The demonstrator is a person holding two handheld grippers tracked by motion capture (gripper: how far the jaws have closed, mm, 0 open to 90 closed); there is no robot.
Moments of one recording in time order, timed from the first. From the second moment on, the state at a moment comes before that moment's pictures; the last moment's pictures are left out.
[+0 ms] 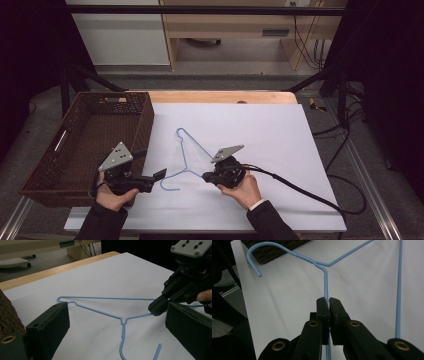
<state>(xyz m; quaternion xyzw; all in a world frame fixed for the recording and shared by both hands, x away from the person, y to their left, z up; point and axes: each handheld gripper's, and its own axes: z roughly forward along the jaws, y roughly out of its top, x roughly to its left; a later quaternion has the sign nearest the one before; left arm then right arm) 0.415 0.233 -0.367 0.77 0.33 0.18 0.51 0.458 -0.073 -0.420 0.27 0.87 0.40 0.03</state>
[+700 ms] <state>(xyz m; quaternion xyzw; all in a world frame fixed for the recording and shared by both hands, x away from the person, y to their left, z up) 0.413 0.257 -0.360 0.78 0.30 0.17 0.52 0.459 -0.086 -0.409 0.28 0.86 0.43 0.03</state>
